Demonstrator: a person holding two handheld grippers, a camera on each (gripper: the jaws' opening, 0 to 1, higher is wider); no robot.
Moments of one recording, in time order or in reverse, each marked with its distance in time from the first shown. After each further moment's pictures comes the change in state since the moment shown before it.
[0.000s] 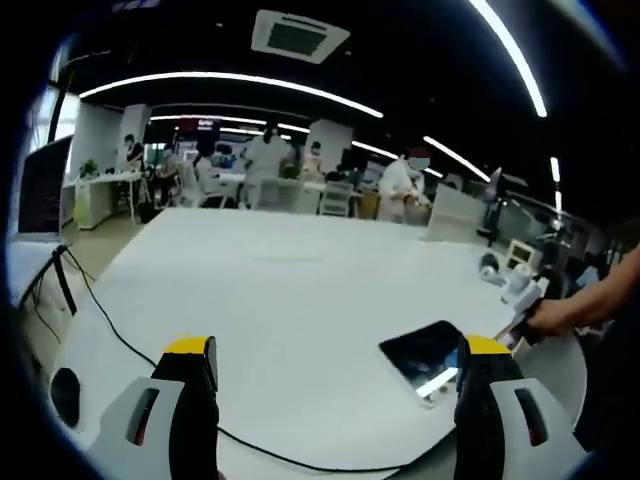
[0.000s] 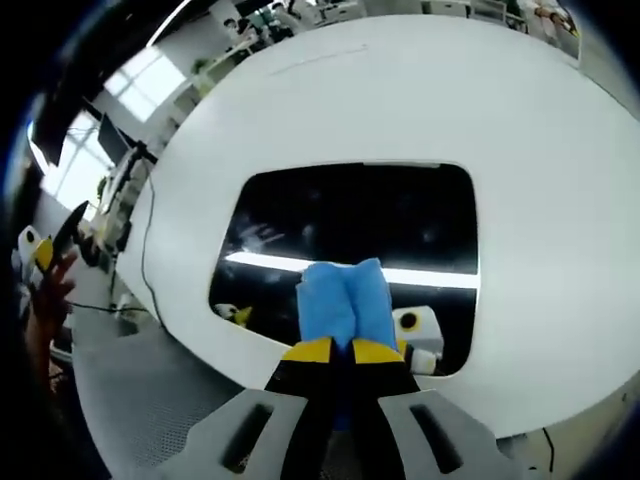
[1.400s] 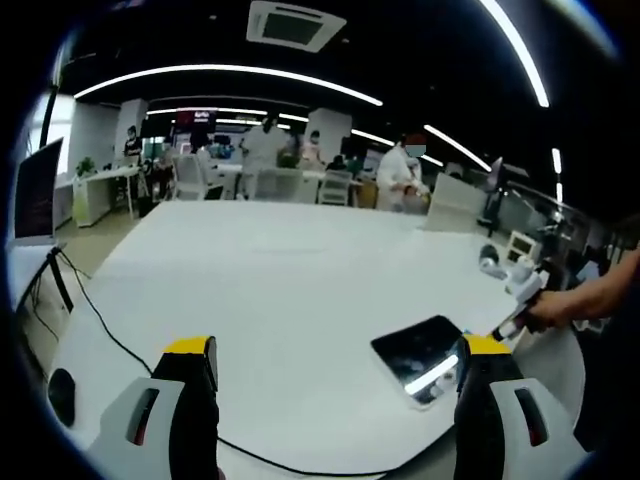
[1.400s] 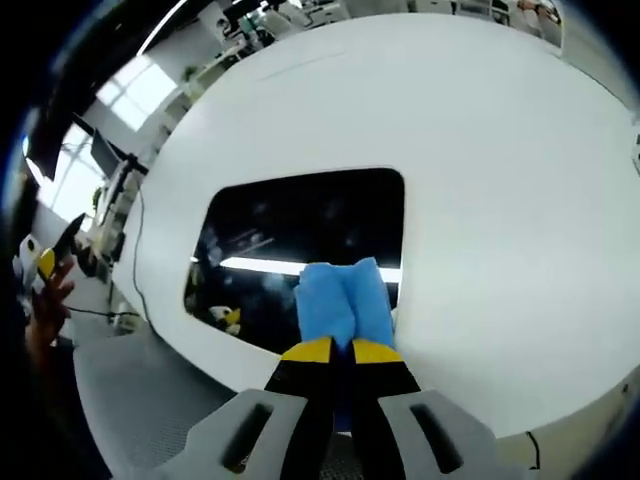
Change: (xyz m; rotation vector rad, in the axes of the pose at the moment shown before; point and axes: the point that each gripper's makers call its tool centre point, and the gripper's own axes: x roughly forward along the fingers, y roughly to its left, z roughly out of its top) left arm 0.016 -0.023 0.000 -0.032 0.047 -0.035; right arm -0.018 -0.051 0.002 0.037 -0.004 -0.036
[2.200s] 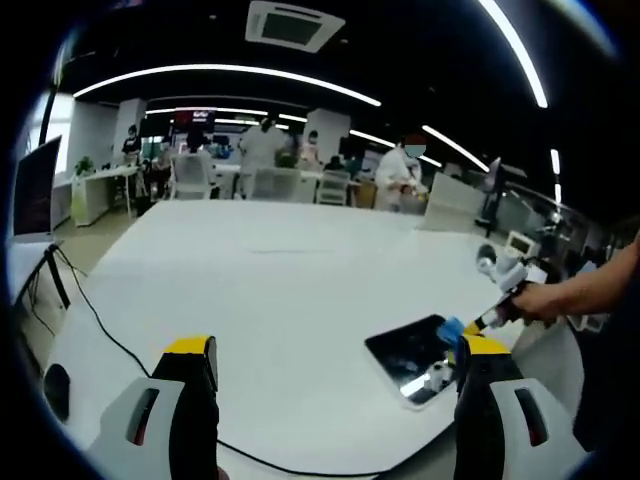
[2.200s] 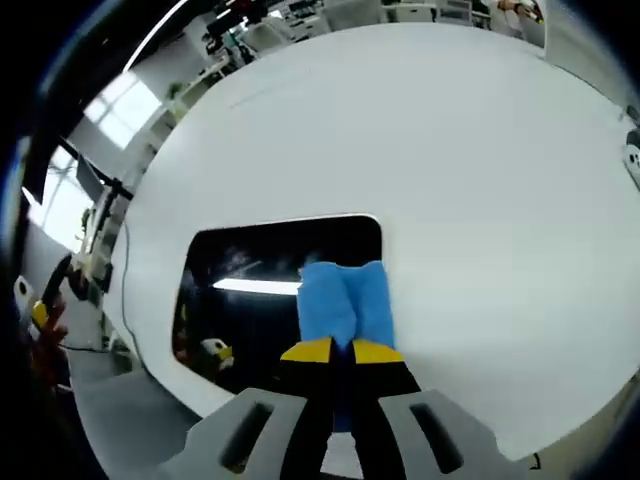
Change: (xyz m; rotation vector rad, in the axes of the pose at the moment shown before) left arm 0.002 -0.010 -0.005 -0.001 -0.003 -0.005; right arm 0.015 -0.015 0.049 0.064 -0.072 -0.040
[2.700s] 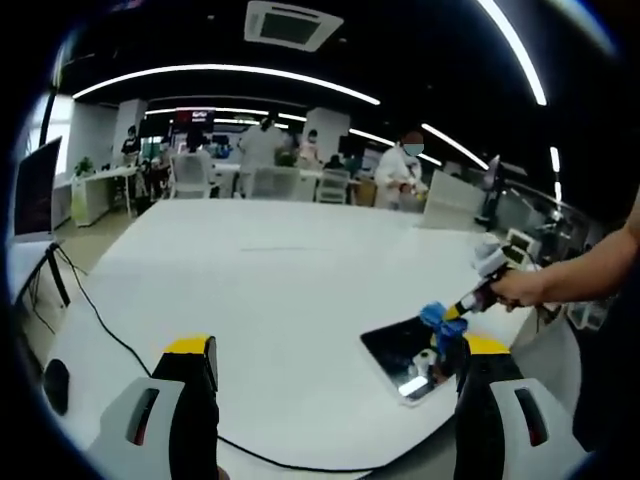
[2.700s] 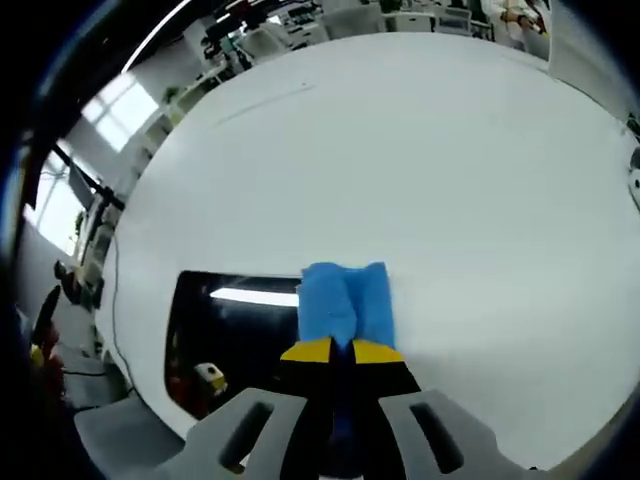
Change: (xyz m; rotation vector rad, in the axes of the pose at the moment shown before) left arm -0.003 -0.007 -0.008 0.003 0.006 0.005; right arm 0.019 -0.004 0.043 -0.014 -0.032 -0.031
